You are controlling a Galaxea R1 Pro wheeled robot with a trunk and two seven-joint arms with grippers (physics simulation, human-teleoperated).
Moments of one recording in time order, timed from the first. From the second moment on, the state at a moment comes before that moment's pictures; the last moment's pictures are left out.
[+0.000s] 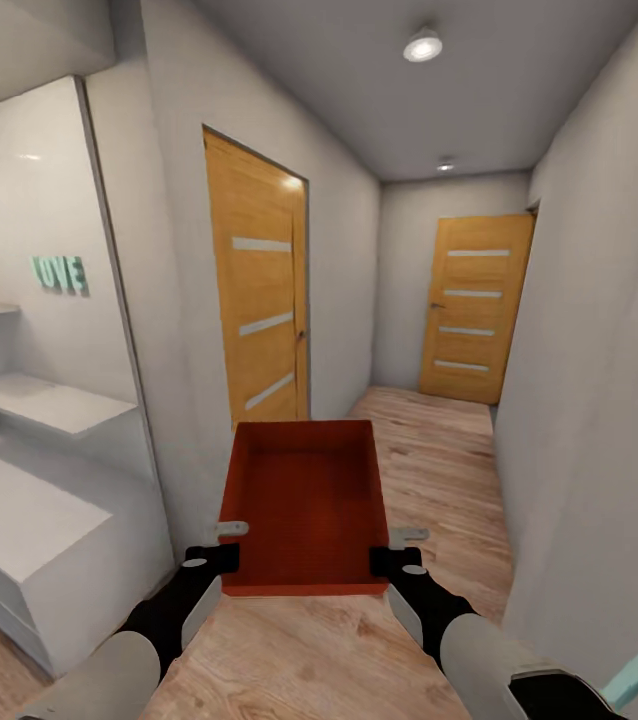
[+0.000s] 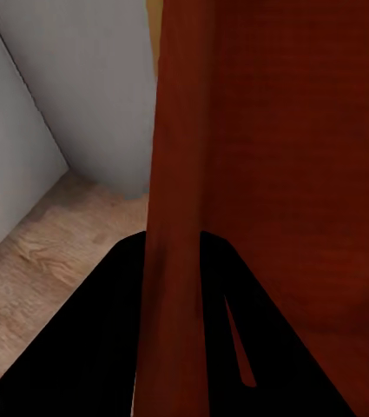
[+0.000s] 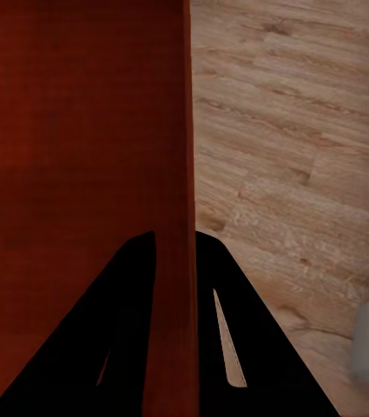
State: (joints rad) left arm -0.65 -0.04 -0.18 -0.47 0.21 0.18 0.24; right arm -0.75 0.16 0.03 -0.20 0.00 -0.01 -0.18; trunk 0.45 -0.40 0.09
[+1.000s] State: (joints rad) left arm -0.65 -0.04 -0.18 -0.47 0.21 0.18 0.24; right arm -0.75 0.16 0.03 -0.20 0.00 -0.01 -0.18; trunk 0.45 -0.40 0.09
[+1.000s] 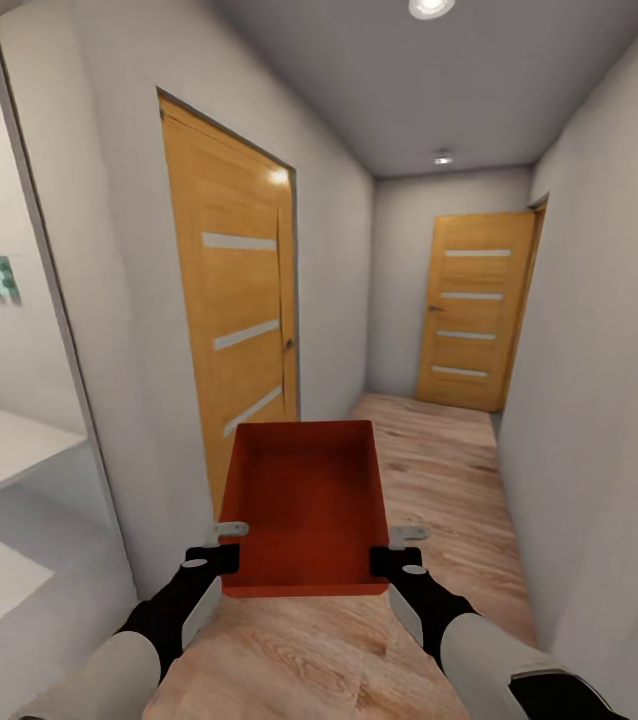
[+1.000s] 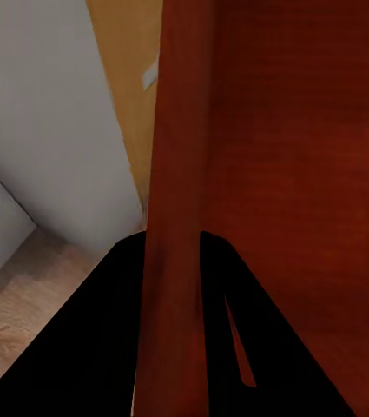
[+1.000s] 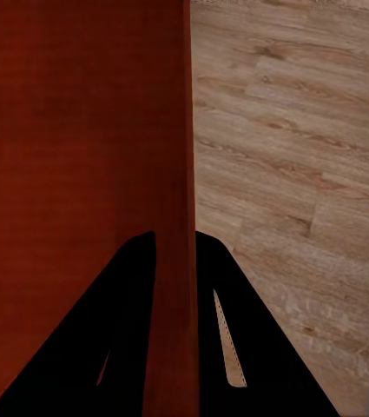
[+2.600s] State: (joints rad) left arm -0.65 -0.04 -0.18 -0.47 0.21 0.19 0.24; right arm -0.75 0.16 0.03 -0.19 0.00 0.00 -0.18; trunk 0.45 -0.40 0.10
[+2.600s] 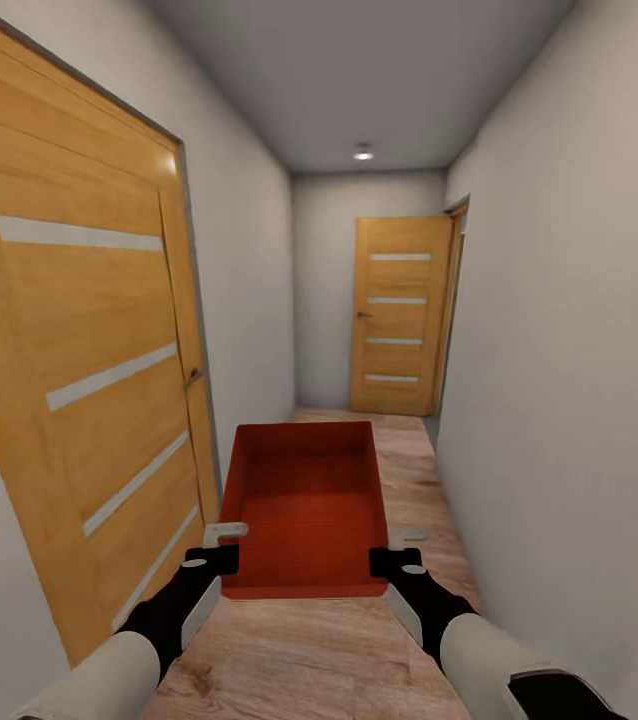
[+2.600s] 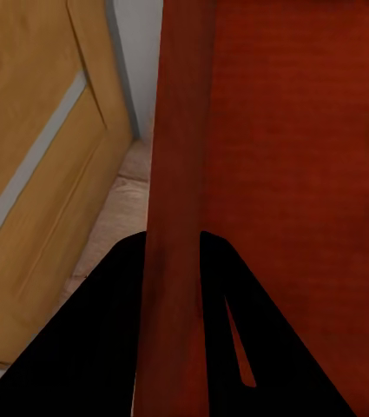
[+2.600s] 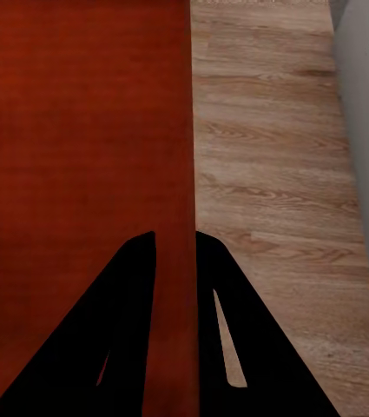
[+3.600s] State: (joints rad) left arm -0.65 -0.04 -0.18 -0.47 0.21 0.18 0.25; right arm -0.75 0.16 0.03 -0.20 0.00 -0.01 -0.18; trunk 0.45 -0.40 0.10
